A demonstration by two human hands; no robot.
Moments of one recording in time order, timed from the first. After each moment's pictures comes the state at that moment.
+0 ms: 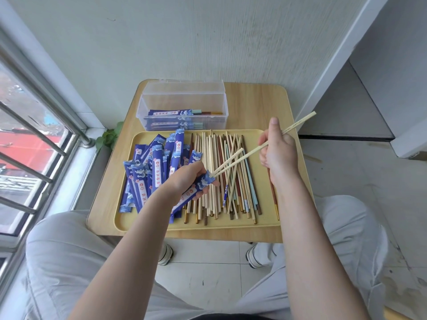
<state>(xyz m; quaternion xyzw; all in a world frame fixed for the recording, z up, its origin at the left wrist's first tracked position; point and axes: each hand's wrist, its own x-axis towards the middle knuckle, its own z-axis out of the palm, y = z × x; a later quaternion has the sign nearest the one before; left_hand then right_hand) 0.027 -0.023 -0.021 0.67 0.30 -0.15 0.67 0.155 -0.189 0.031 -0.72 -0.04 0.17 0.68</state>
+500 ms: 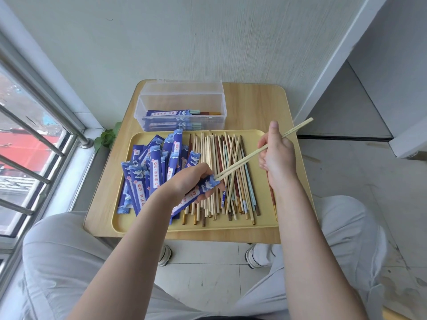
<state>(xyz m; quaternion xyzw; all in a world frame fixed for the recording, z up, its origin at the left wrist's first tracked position) 0.029 -0.031 -0.008 0.67 0.22 -0.20 0.68 0.159 -0.191 0.020 -0.71 -0.02 0.17 0.68</state>
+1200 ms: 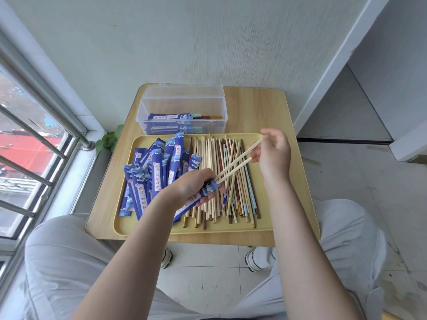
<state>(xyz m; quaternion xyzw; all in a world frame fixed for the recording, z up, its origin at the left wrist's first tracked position) 0.031 -0.033 -0.006 0.68 0.22 -0.20 0.67 0.163 -0.179 0.011 -0.75 -0.03 0.09 0.66</state>
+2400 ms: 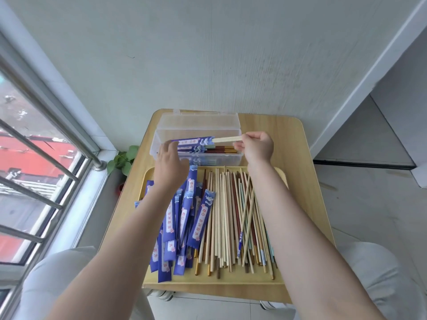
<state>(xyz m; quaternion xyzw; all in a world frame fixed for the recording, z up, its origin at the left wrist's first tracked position) 0.095 0.089 -0.008 0.88 0.39 0.12 0.26 0.245 -0.047 0.014 -0.71 0.04 0.15 0.68</state>
